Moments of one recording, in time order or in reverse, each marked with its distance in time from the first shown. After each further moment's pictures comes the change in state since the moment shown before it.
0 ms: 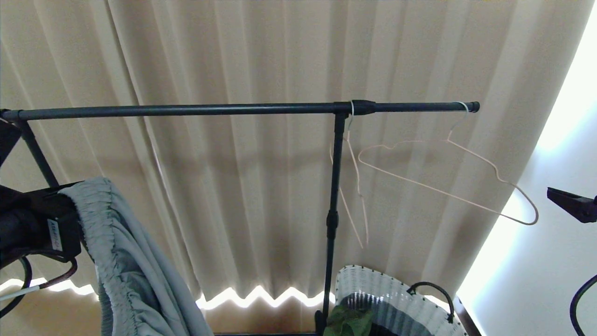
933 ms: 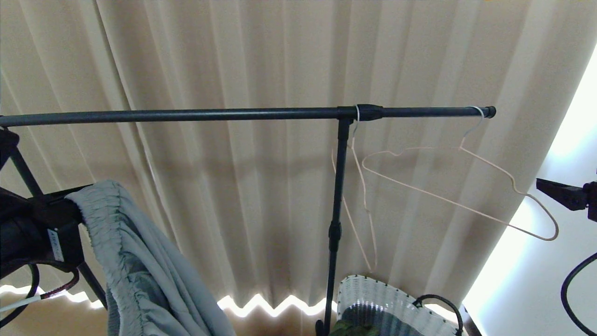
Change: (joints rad) left arm -0.032 -0.019 0.034 -0.039 -0.057 -0.001; right arm -0.020 0.080 -0.064 -0.003 0.081 0.003
